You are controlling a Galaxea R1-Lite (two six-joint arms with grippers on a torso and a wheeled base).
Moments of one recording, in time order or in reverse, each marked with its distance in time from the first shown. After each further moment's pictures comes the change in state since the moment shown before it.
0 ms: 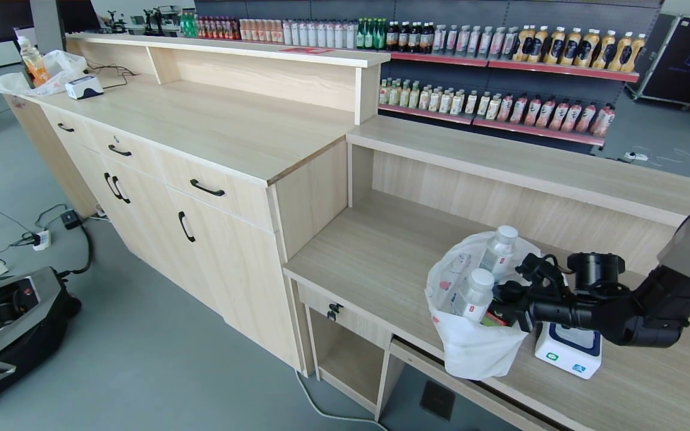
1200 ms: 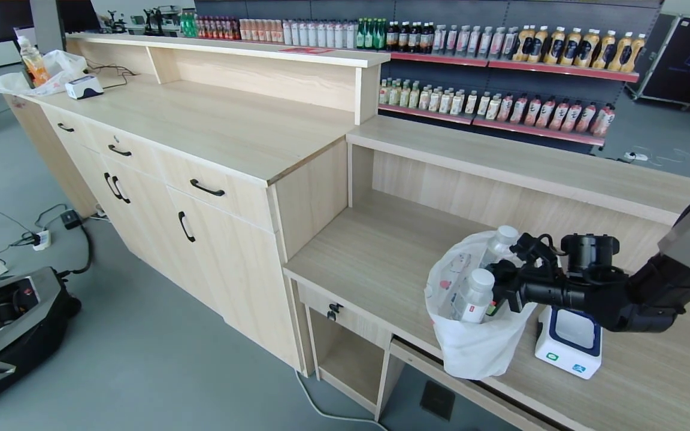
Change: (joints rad) left arm 0.000 0.000 0.000 0.000 0.000 0.000; right arm 0.055 -0.051 -0.051 -0.006 0.003 0.093
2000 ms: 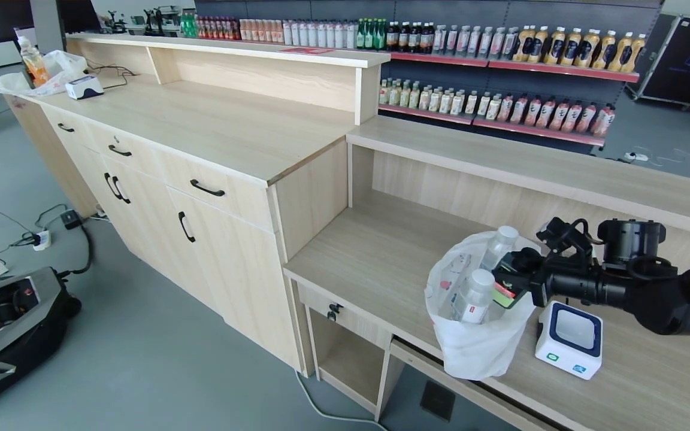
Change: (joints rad) left arm 0.000 0.000 0.000 0.000 0.000 0.000; right arm -0.020 -0.212 0.140 0.004 0.001 0.013
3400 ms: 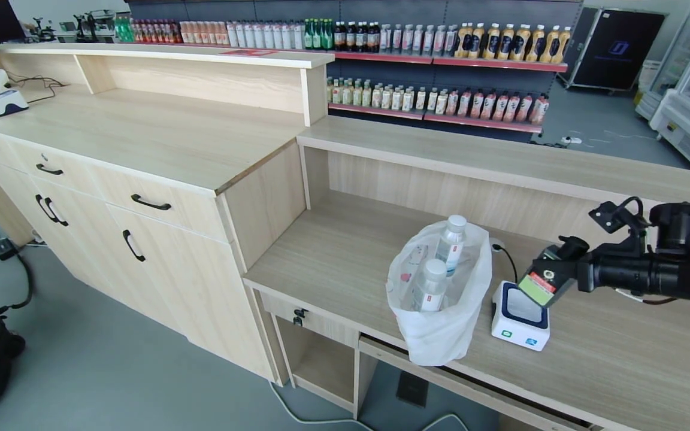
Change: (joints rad) left arm 0.000 0.000 0.000 0.000 0.000 0.000; right arm -0.171 -0.123 -0.076 0.303 0.047 0.135
